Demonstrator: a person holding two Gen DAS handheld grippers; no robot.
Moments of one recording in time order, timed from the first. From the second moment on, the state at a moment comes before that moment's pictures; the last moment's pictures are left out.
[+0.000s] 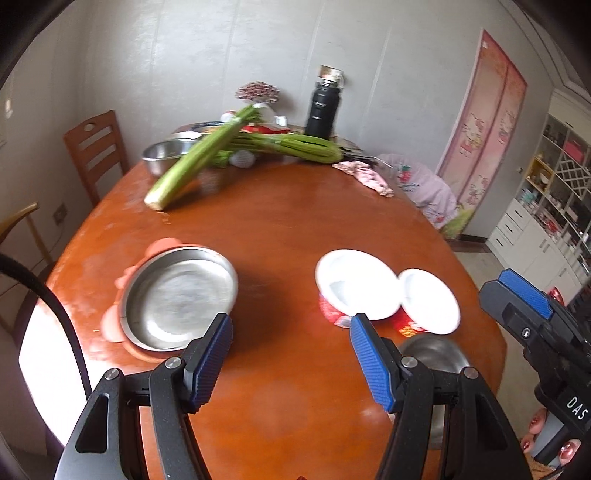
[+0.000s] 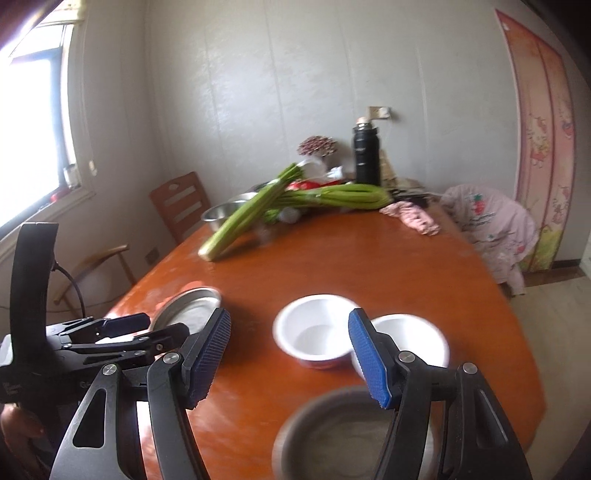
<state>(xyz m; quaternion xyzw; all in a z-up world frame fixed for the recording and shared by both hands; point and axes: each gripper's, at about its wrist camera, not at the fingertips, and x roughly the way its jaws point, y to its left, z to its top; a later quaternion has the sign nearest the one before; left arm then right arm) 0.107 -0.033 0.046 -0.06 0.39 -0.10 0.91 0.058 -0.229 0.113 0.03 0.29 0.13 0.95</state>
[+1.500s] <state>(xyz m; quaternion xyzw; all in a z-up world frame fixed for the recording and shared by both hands) 0.110 -0.144 -0.051 -0.03 0.49 -0.19 0.85 0.044 -0.315 -0.018 0.02 0.44 0.10 0.89</state>
